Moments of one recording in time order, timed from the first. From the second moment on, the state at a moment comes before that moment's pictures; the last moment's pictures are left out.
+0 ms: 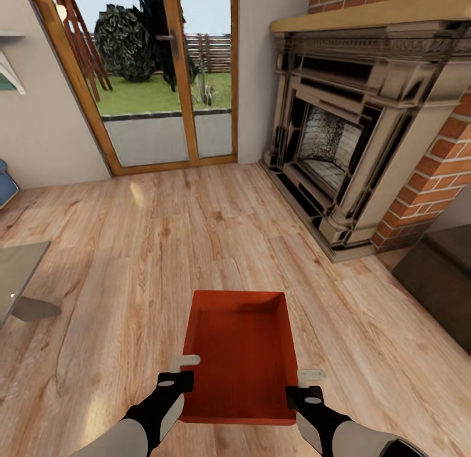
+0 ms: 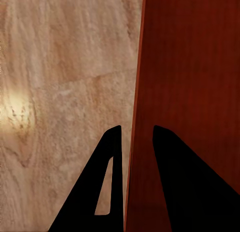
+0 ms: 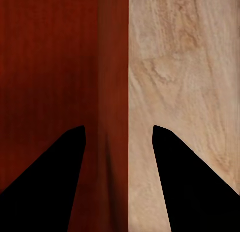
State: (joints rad) left arm -0.62 -0.15 0.02 -0.27 -0.02 0.07 0.24; right arm -0.67 0.10 0.65 -0.04 -0.59 -0.08 -0.25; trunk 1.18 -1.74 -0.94
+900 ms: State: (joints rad) left arm -0.62 -0.15 0.02 -0.27 -0.03 0.07 0.24; right arm -0.67 0.10 0.65 -0.03 -0.61 -0.10 -0.25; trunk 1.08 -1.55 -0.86
